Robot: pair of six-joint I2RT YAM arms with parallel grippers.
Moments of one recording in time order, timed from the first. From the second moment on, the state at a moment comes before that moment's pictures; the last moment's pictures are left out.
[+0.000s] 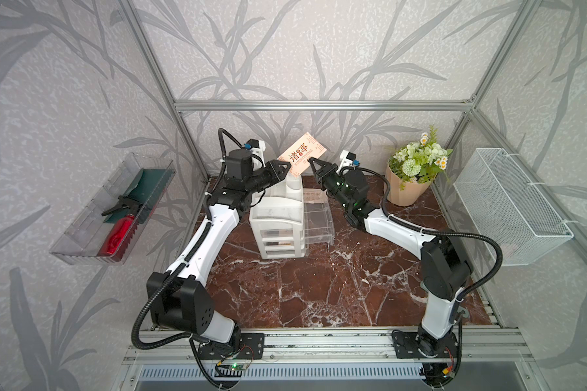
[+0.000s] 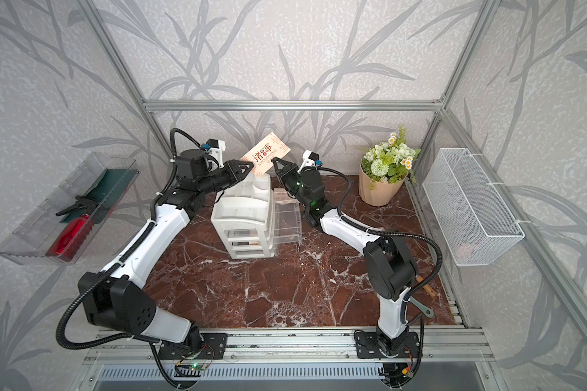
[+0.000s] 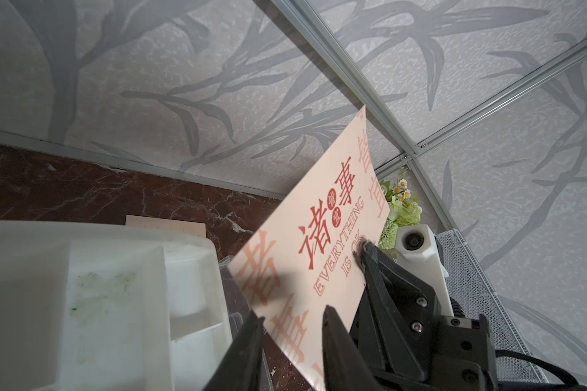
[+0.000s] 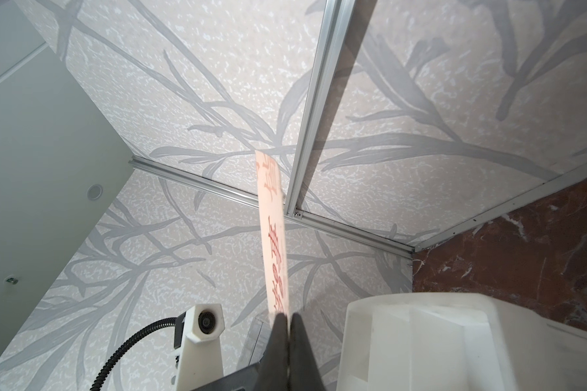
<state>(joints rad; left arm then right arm) -0.20 1.50 1.44 -0.21 0.46 -0.69 0.64 1.88 1.44 0.66 -0.04 1.34</state>
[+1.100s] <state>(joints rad) -0.19 1.50 1.43 -0.17 0.47 -0.71 0.64 1.89 1.39 0.76 -0.05 1.40</state>
